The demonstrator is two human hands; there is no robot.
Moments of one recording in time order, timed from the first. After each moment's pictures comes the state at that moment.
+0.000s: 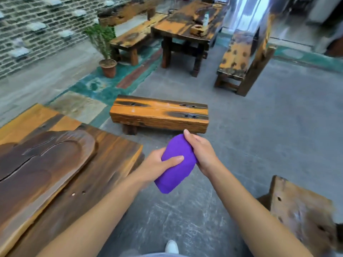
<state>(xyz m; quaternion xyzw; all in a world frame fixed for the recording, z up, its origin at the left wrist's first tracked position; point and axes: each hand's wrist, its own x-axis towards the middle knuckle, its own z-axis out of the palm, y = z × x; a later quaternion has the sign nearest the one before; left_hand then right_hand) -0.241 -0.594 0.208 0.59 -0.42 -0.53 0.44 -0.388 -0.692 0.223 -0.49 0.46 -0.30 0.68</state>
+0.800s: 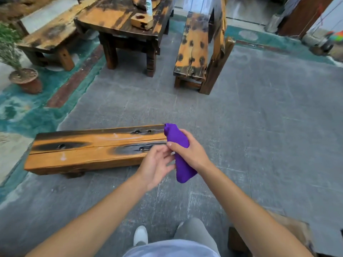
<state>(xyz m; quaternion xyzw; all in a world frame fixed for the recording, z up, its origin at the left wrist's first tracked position) -0.313 -1.126 0.175 0.38 -0.14 -0.76 0.51 -0.453 -1.178 0.187 -0.59 0.59 -0.25 0.49</state>
